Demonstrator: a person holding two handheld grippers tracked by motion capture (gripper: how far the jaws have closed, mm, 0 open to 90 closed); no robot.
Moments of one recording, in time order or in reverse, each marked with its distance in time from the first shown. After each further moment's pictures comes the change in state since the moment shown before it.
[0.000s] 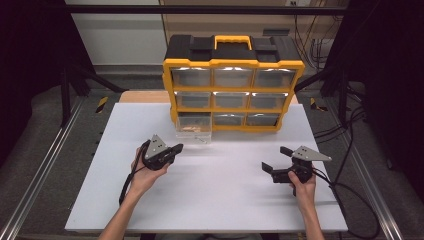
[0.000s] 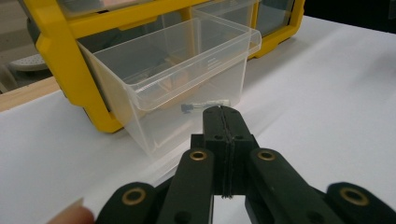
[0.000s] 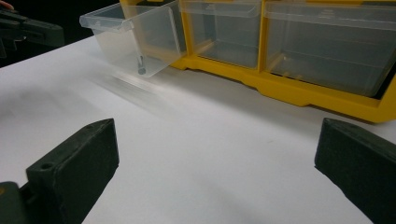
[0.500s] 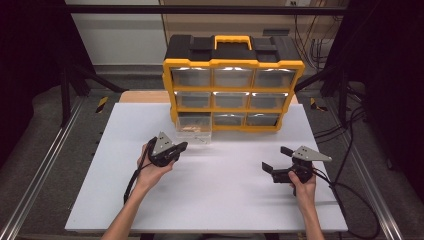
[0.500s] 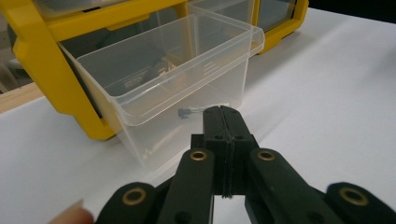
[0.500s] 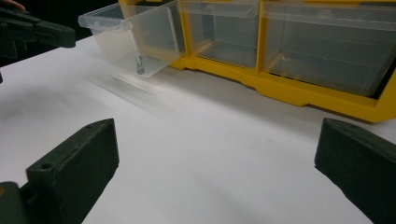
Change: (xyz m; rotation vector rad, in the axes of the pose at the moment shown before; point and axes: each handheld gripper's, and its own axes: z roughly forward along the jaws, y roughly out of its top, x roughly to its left) left arm -0.003 0.006 0.018 0.033 0.003 0.017; right arm 0.000 0.000 0.000 -0.001 -0.004 -0.002
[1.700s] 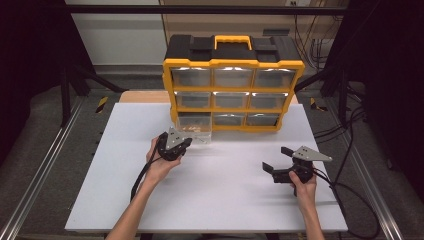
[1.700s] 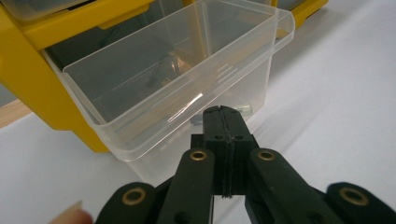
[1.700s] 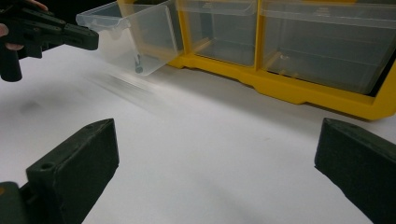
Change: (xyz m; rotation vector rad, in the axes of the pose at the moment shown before) left arm 0.001 0.008 0.028 0.065 0.059 0.080; right arm -0.001 0.000 -0.001 0.004 -0.004 0.003
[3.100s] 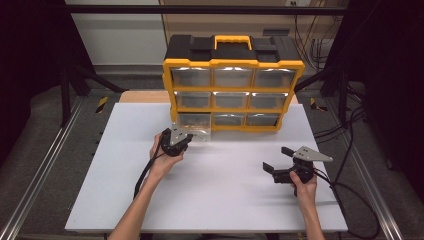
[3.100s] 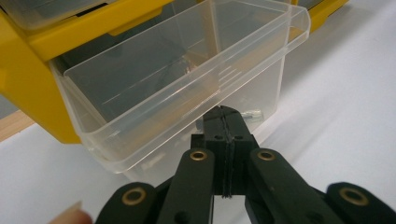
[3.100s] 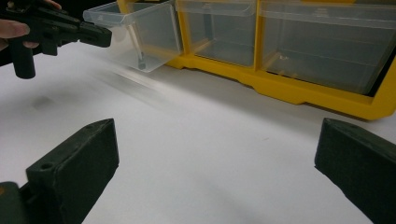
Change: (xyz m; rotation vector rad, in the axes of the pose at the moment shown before) left arm 0.006 0.005 0.015 0.006 0.044 0.013; right arm -0.001 0.000 -0.001 -0.004 0.000 -0.003
